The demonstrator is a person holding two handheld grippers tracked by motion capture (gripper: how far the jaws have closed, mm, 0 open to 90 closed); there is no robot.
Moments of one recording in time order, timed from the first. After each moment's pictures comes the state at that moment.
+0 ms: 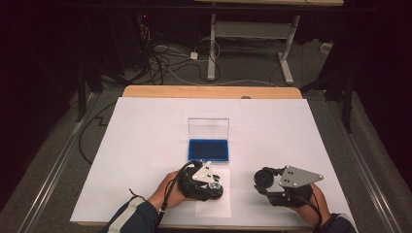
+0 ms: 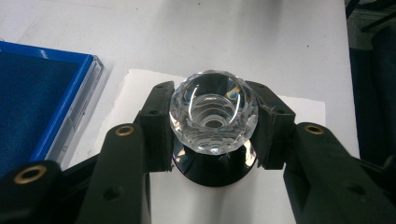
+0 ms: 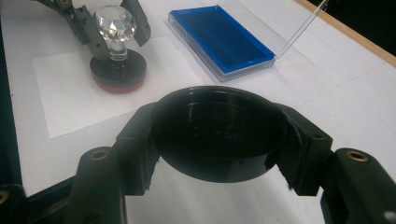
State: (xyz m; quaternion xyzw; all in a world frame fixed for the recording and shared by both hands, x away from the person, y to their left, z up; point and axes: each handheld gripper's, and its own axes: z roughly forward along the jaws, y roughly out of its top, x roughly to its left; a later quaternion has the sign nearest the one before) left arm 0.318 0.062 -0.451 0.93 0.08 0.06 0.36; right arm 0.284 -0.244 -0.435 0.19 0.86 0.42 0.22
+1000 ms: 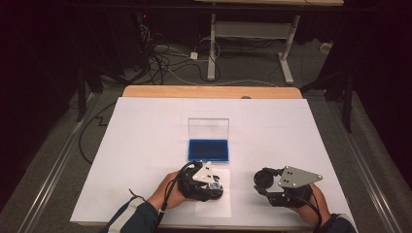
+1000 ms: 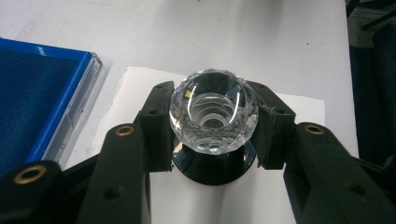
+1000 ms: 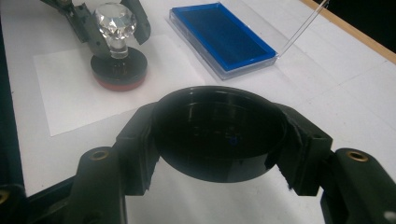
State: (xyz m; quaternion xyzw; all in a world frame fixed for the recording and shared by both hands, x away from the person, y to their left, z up) left arm 0.317 0.061 -0.451 0.93 0.08 0.06 0.35; right arm 0.283 -0.243 -0.435 0.20 0.86 0.41 0.21
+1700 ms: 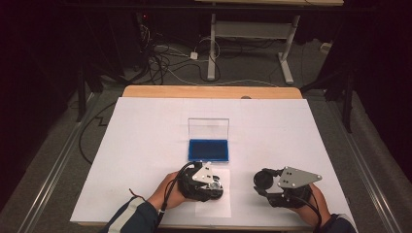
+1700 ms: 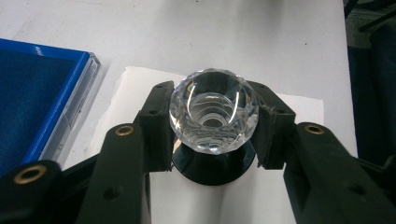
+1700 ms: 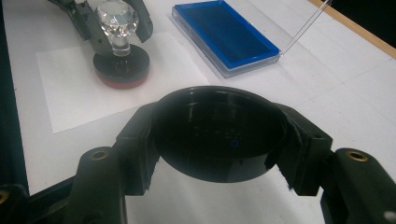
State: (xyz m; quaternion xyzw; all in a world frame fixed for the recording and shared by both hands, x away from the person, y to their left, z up) left arm 0.318 0.062 -0.452 0.93 0.08 0.06 0.36; right arm 0.283 -0.242 -0.436 0.19 0.87 0.41 0.21
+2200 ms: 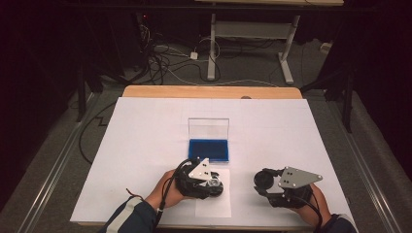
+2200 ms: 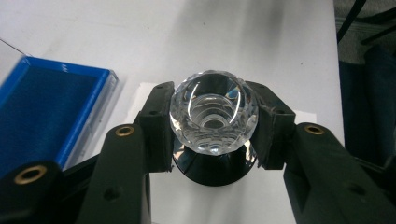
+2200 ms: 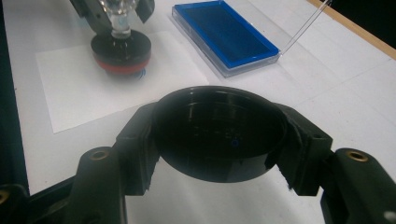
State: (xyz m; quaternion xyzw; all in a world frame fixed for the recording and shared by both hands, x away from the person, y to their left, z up) left arm 0.315 0.069 -0.434 0.92 0.09 0.08 0.38; right arm 0.283 -0.244 -0.436 0.19 0.87 0.41 0.21
